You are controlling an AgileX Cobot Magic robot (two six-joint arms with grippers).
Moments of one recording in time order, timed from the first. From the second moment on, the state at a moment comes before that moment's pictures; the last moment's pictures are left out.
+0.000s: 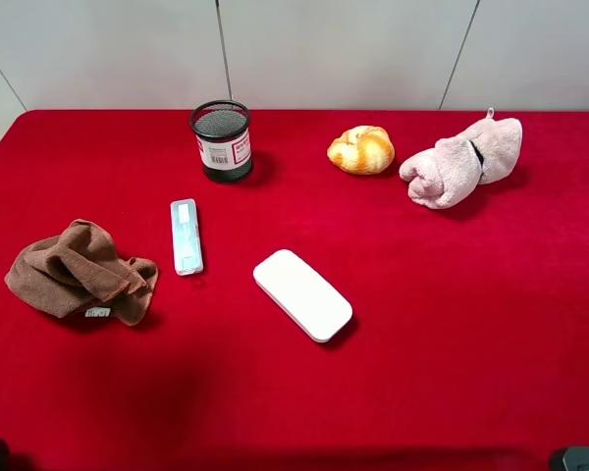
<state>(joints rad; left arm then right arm) -0.07 0.99 -0.89 -0.06 1.00 0.13 -0.06 -0.01 -0.50 0.02 1.02 -0.03</state>
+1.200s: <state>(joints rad) -0.29 1.54 -1.27 -0.08 1.00 0.15 -0.06 -0.01 -0.50 0.02 1.02 -0.03</state>
